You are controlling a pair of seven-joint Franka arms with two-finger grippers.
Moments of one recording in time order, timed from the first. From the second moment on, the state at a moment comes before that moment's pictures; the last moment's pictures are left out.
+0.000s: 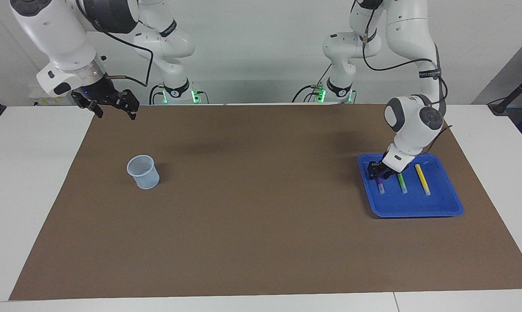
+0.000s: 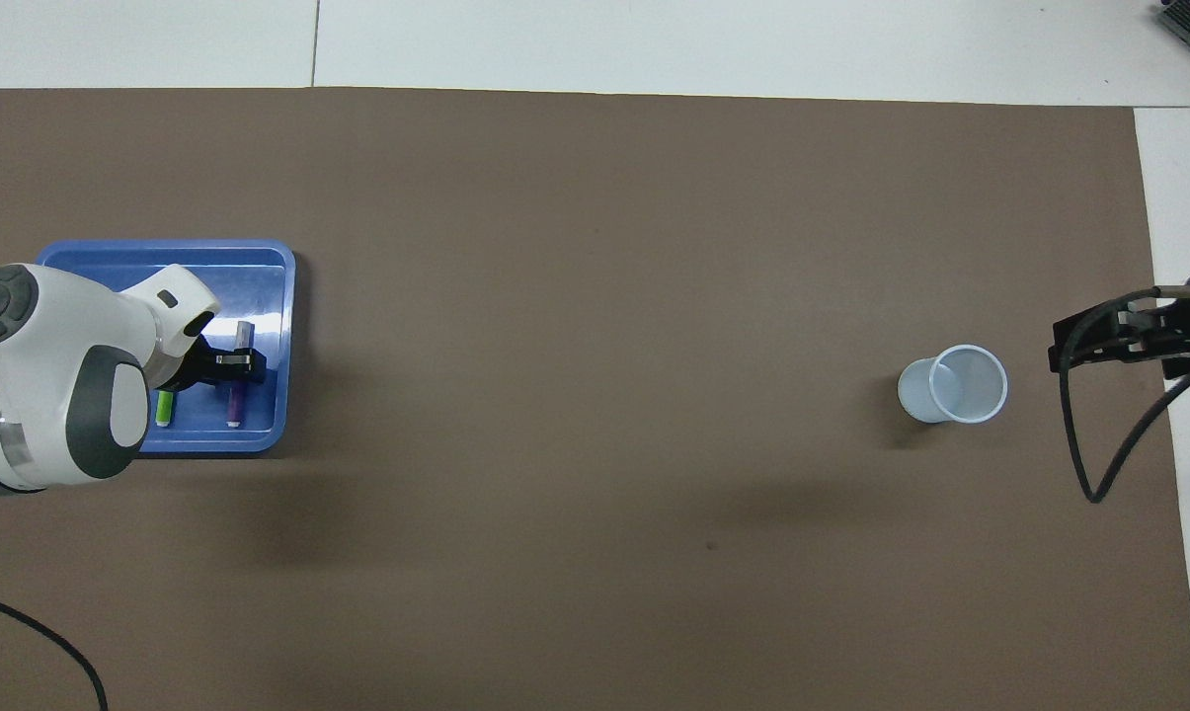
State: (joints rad) left arm -0.02 0.20 0.02 -2.16 -0.07 2.34 0.07; right arm 0.01 0.00 -0.04 -1.60 -0.02 1.47 0.07
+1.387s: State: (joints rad) left arm -0.02 0.20 0.02 -2.16 -0.07 2.35 -0.01; right arm 0.01 0.00 -0.04 -1.60 -0.02 1.47 0.07
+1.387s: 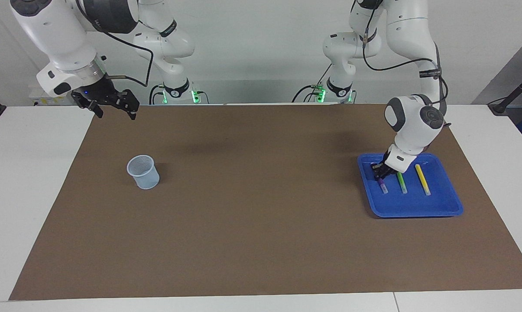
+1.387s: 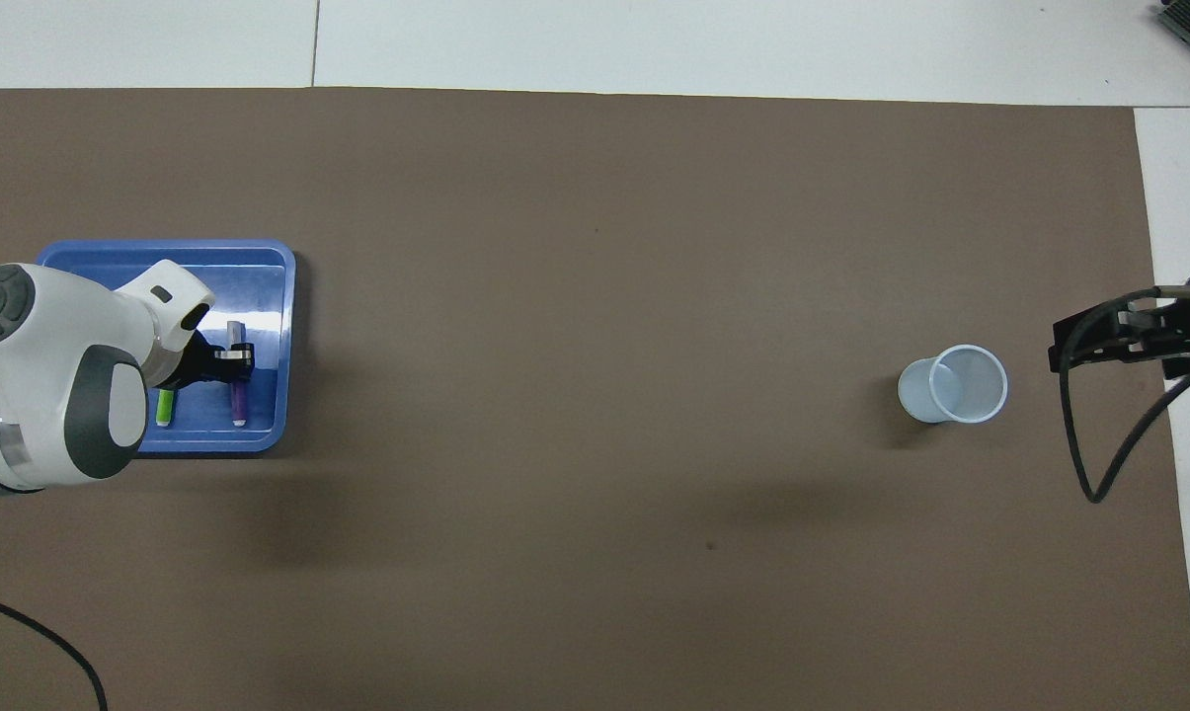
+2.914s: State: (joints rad) left arm -0.03 0.12 0.00 -1.88 -0.08 2.09 -0.65; right arm 0.01 0.00 -0.04 -1.60 -0.02 1.47 0.07
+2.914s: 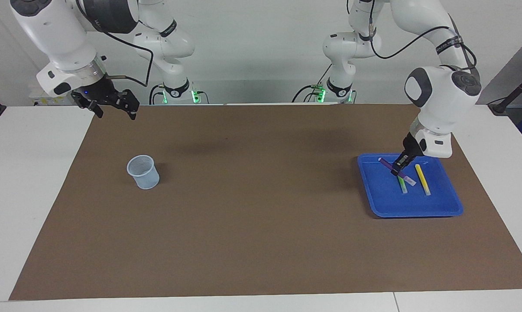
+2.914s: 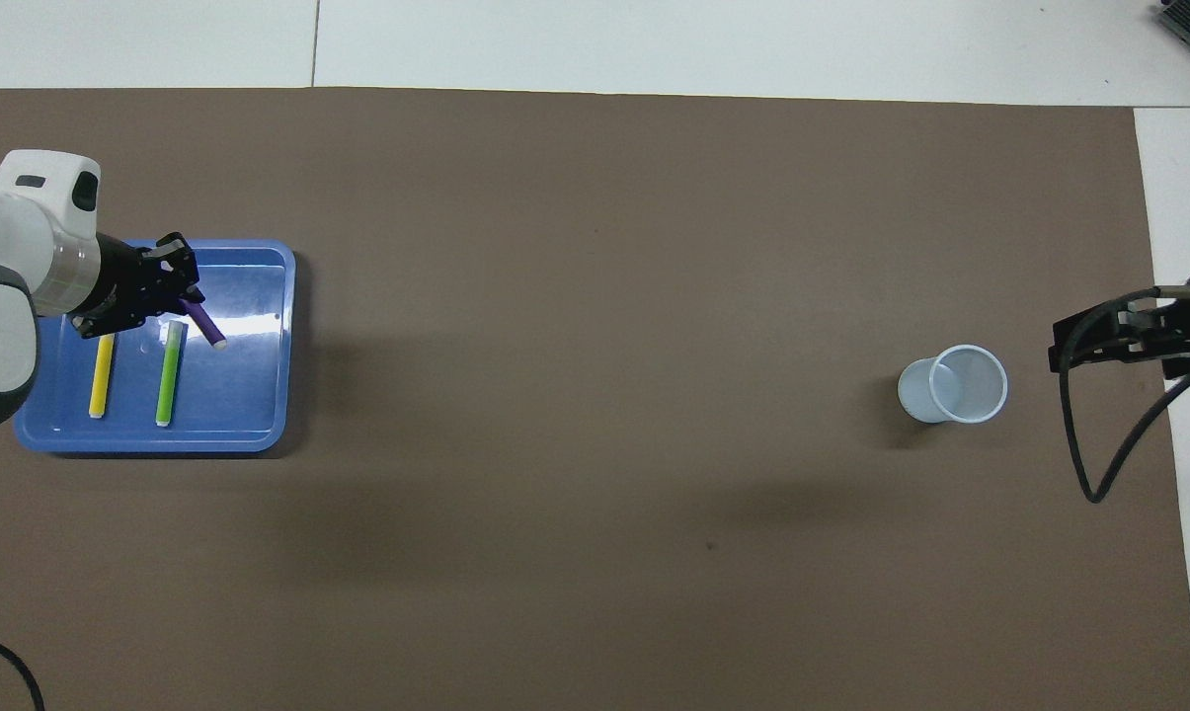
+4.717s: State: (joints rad) left arm -0.05 -0.08 -0.20 -1.79 -0.10 1.94 -1.66; right arm 0.22 -0.01 -0.02 -1.75 0.75 1.96 0.33
